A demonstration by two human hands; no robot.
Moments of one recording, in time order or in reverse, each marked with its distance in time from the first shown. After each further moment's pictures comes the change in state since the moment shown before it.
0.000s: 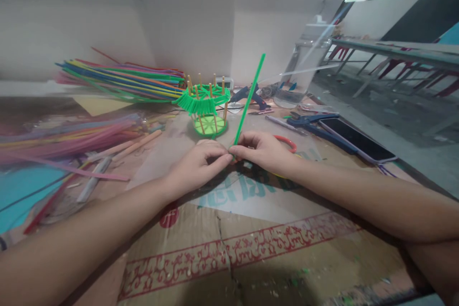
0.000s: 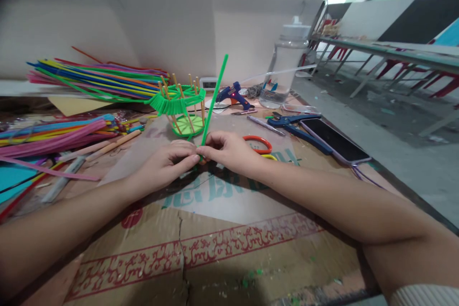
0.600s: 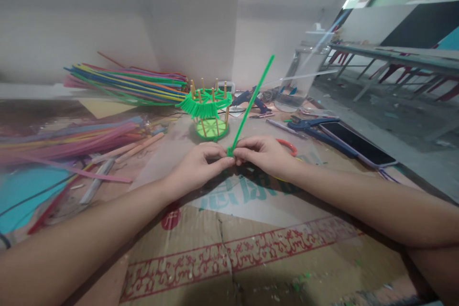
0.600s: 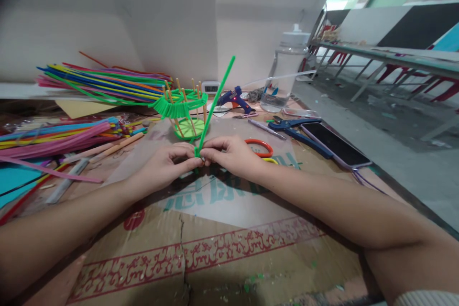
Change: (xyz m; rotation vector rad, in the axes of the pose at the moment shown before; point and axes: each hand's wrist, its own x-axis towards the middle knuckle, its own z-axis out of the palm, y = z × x) left_hand 0.000 0.001 -0.001 -0.155 0.029 -0.152; right_hand -0.001 -0.003 -0.002 -0.083 -0.033 -0.066
